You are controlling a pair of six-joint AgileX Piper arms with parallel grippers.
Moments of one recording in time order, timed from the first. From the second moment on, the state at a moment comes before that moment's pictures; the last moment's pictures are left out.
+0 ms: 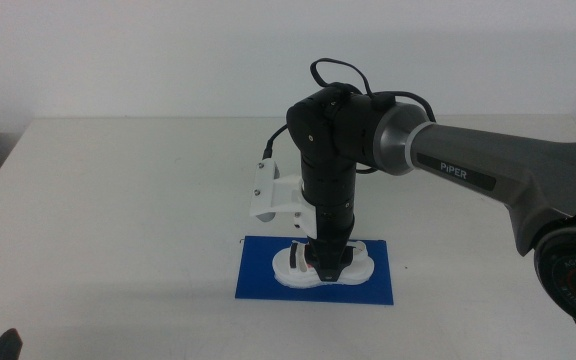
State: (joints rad) left arm 0.04 -0.01 0.03 -0.09 0.27 0.08; right arm 0.65 2.22 -1.85 -0.01 1.22 -0.80
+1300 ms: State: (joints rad) left arm 0.04 -0.01 0.03 -0.09 0.27 0.08; right arm 0.30 1.06 -0.89 -0.16 0.56 0.17
